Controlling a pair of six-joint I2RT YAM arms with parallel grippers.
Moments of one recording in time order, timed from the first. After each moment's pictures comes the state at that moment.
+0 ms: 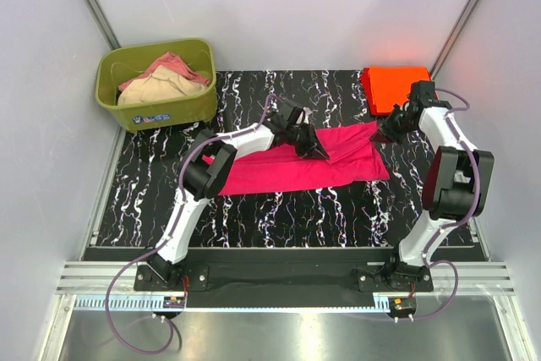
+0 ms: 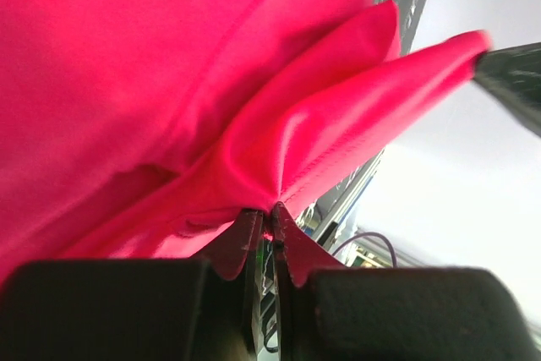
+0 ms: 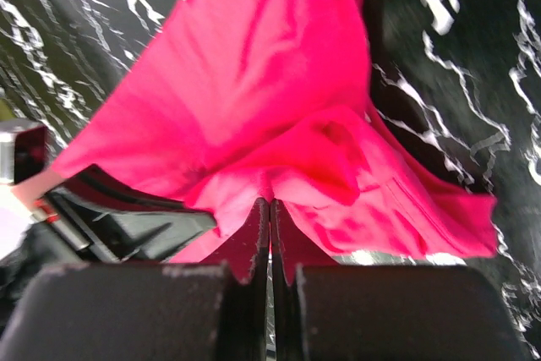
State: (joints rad) left arm -0.67 2.33 1.72 -0.16 0.63 -1.02; right arm -0.15 1.78 1.36 -0.70 -0.36 0.55
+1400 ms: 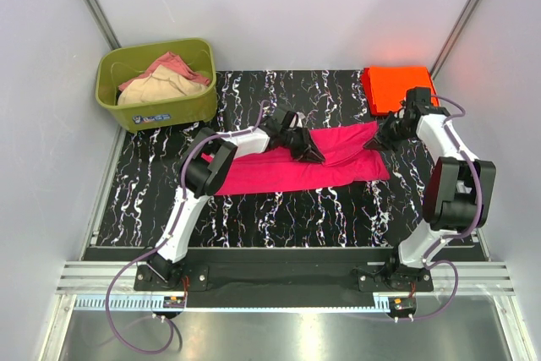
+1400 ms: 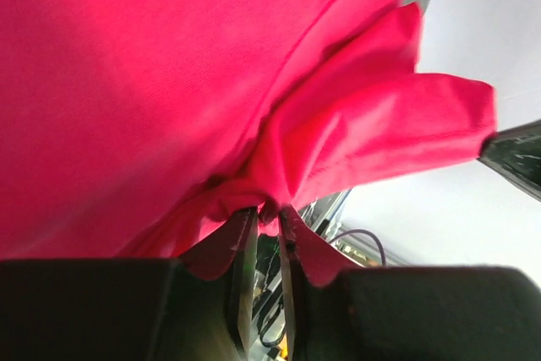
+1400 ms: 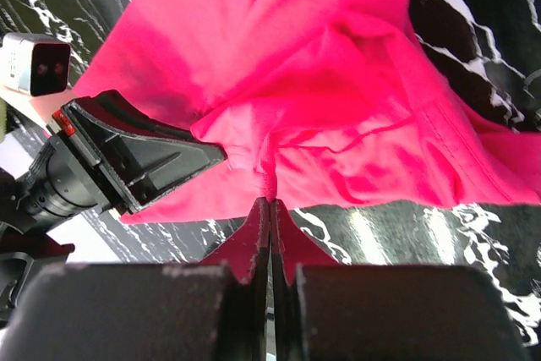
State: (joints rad) left arm -0.63 2.36 1.66 -0.07 0.69 -1.08; right arm -0.11 1.70 1.28 -0.73 -0.43 0.56
